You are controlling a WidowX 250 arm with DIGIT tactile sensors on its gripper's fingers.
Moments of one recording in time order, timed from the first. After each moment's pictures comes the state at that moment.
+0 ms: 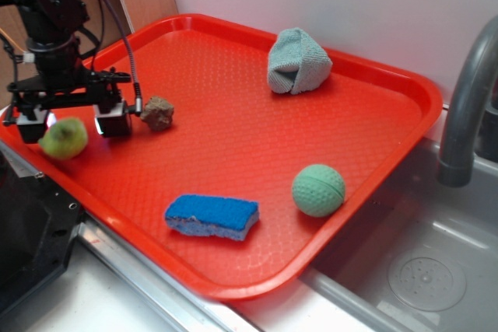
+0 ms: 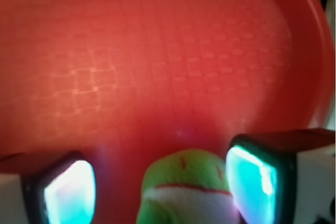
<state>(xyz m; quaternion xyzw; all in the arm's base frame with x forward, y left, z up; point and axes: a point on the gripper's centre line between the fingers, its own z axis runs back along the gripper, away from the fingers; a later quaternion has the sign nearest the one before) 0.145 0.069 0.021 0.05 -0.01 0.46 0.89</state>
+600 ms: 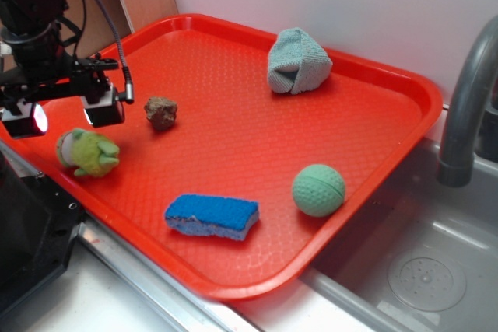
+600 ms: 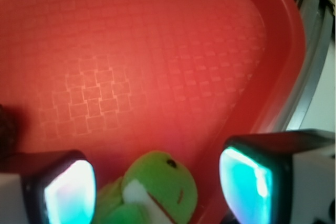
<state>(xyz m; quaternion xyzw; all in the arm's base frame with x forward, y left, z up) 0.127 0.053 0.049 0.06 -0.06 0.47 0.88</state>
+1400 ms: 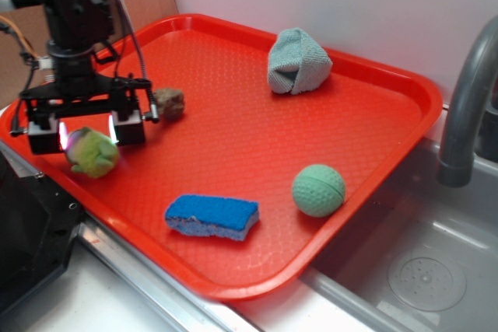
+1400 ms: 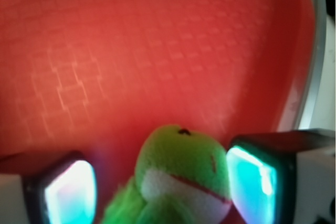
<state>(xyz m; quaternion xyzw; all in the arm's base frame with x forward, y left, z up) 0.147 0.040 0.024 0.09 0.01 0.52 0.85</state>
